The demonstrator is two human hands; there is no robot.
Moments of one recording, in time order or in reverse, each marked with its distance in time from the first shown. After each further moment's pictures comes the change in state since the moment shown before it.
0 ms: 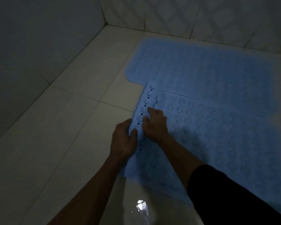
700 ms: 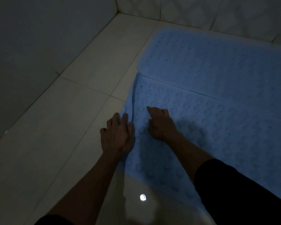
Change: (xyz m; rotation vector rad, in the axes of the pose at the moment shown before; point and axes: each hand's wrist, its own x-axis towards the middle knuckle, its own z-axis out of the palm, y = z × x) left_hand 0.020 -0.039 -0.030 0.583 0.000 -0.044; right_hand 0.031 0.005 0.025 -0.409 -0.259 -0.249
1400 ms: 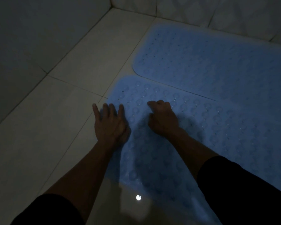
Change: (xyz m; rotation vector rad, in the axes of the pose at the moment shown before) left_hand 0.056 0.000 0.010 0.437 0.011 0.124; right_hand 0.023 0.017 -0.016 0.013 0.176 0.021
